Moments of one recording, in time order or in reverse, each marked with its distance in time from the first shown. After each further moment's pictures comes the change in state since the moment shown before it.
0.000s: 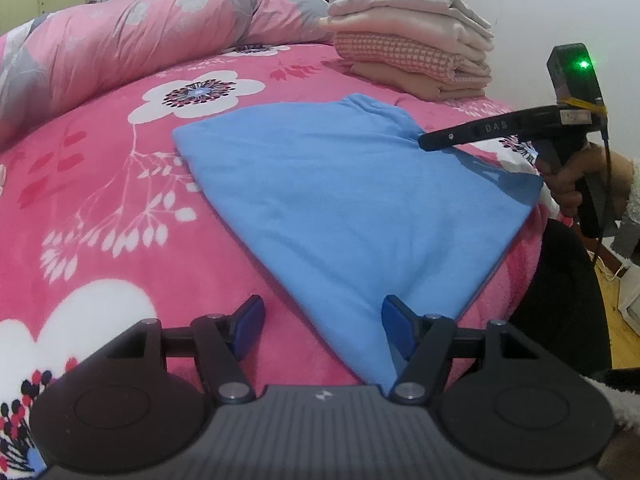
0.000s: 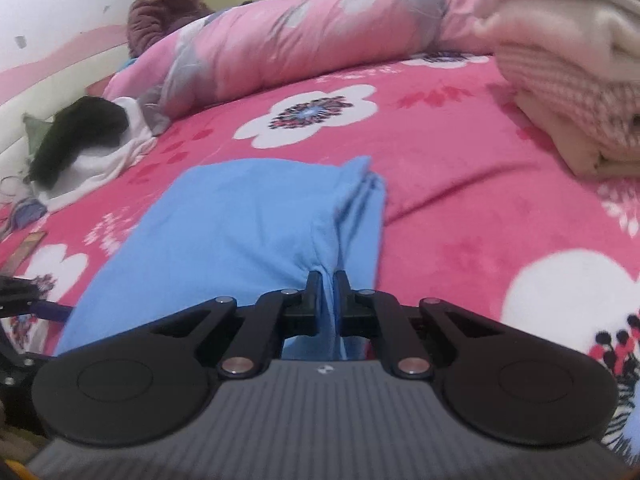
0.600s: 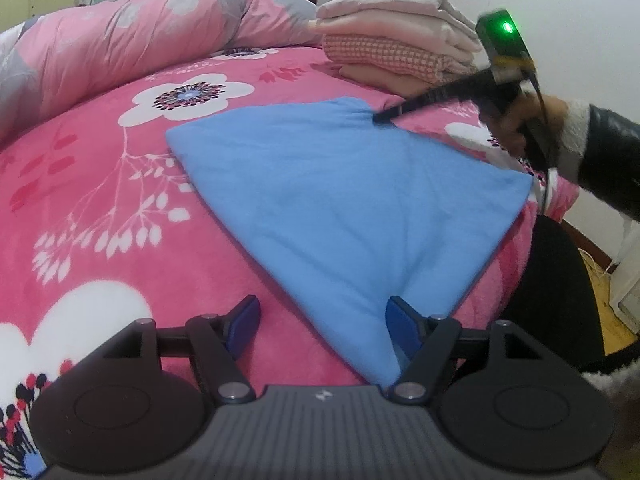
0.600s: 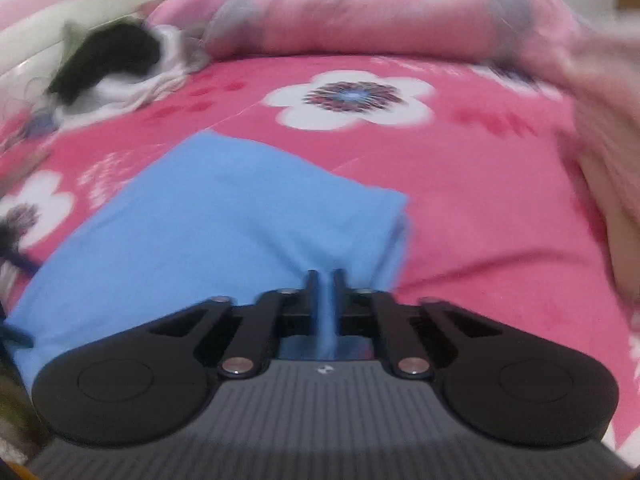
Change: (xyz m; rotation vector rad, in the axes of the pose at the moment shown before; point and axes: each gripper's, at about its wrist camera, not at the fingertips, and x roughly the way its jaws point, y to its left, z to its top) left arm 0.000 0.002 -0.002 0.019 -0.009 -0.037; right arm 0.053 -0.026 0.056 -0.171 0.099 0.088
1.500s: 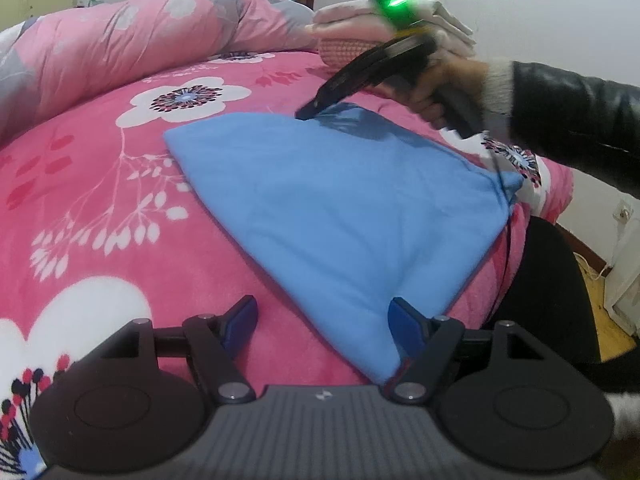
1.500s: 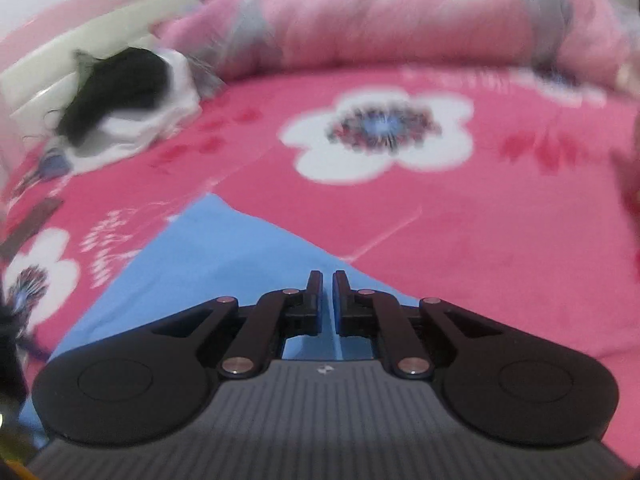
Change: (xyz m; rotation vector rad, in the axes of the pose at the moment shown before) left arm -0.005 0.002 -0.007 -0.011 -0.025 -0.017; right arm 0.077 0.024 0.066 -0.048 0.120 0.001
